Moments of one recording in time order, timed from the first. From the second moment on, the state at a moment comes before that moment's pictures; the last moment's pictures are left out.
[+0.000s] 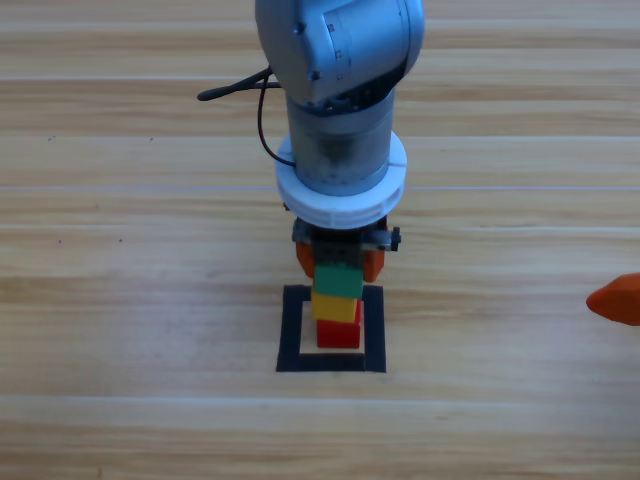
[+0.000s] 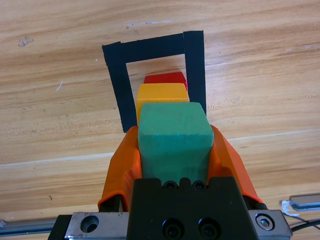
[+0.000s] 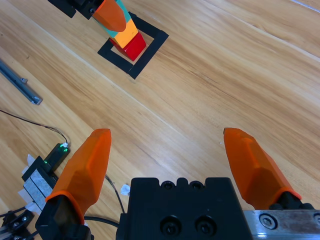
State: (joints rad) arm 0 -0.93 2.26 -2.07 1.27 0.11 -0.88; arm 1 0.80 1.22 -0.72 0.29 0.10 0.25
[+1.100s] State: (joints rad) arm 0 -0.93 2.24 -2.01 1.22 0.12 -0.87; arm 1 0.80 1.23 -0.72 0.29 0.10 0.25
